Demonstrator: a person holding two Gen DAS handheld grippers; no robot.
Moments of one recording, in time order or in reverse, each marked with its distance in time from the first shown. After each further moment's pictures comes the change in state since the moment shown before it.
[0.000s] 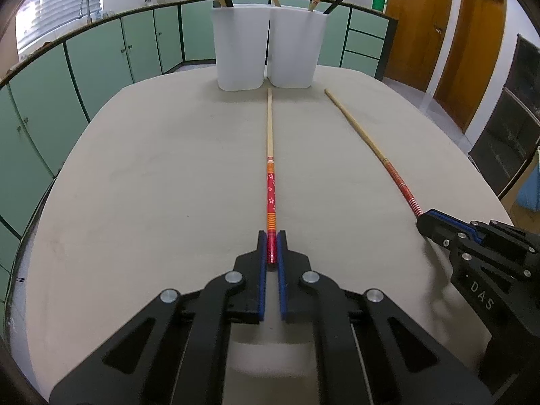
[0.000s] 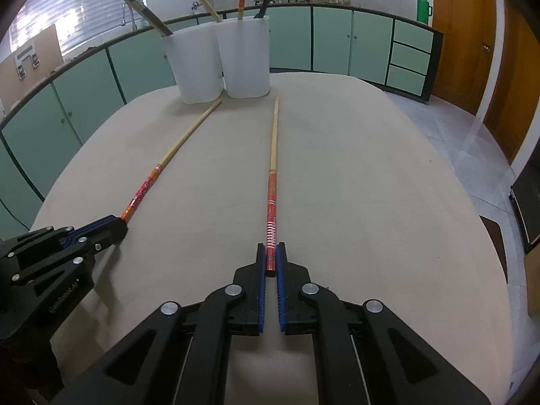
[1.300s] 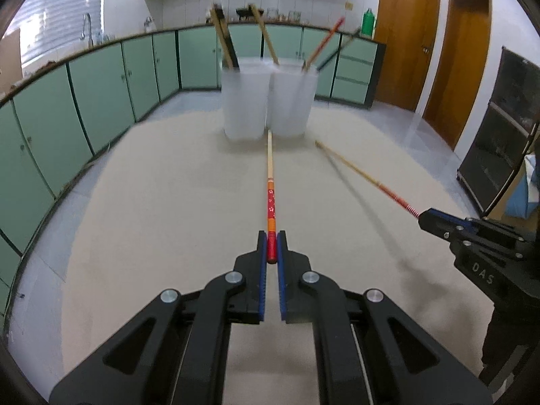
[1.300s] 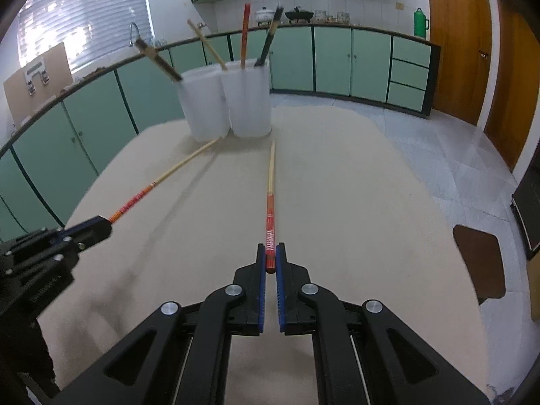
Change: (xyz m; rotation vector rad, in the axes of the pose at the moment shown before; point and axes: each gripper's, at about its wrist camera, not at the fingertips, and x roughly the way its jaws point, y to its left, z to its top) left arm -0.063 0.013 0.022 0.016 -0.133 -0.033; right arm -0.049 -0.006 0.026 0.006 -0.109 0.027
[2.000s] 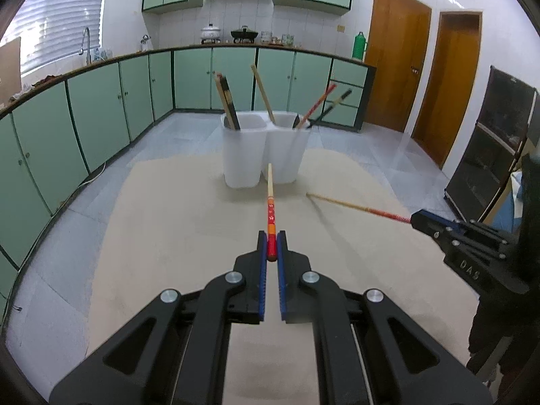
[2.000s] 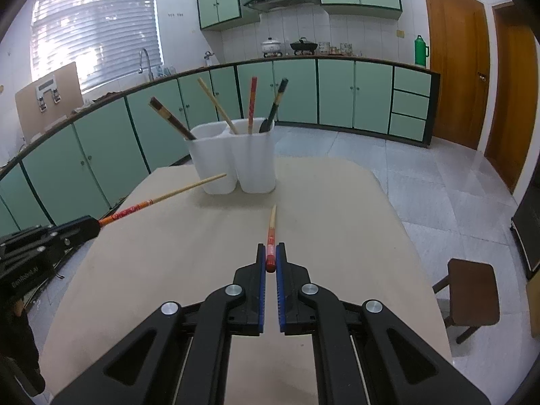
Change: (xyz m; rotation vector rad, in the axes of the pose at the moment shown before) left arm -0.050 0.009 0.044 -0.008 -0.073 -0.049; right arm -0.037 0.003 0.039 -0.026 -0.114 0.016
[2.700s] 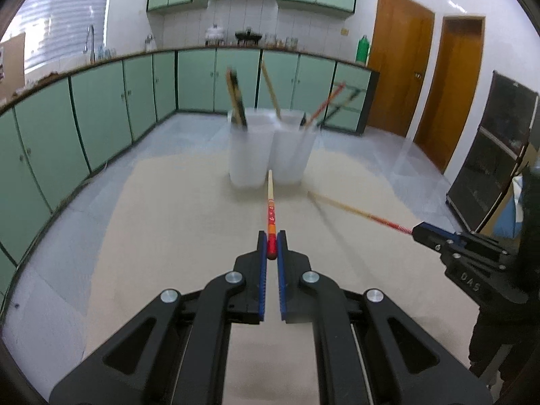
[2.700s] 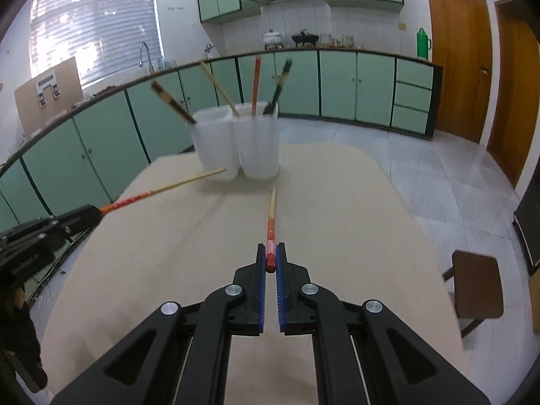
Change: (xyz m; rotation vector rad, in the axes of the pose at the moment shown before) left arm 0.003 0.009 -0.002 -0.009 -0.032 0.002; right arm 0.003 0.002 -0.007 -0.002 0.010 0.007
